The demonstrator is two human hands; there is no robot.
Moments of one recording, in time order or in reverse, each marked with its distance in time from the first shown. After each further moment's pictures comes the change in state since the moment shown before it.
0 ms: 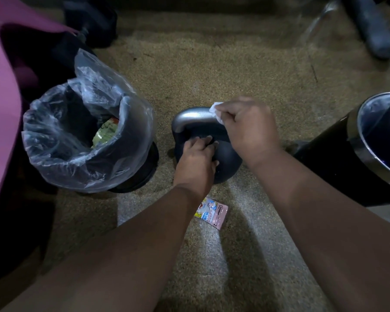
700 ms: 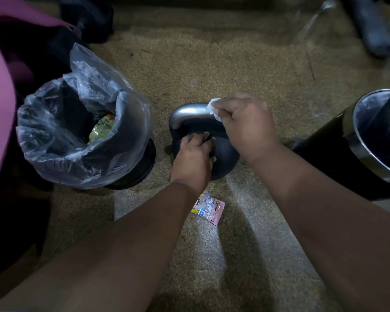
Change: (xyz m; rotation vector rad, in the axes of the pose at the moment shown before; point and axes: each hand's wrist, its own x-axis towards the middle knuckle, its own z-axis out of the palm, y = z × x) left_hand 0.000 -0.001 0.002 0.007 0.004 -0.011; right_hand -0.001 -0.001 -0.005 0.008 -0.027 -0.054
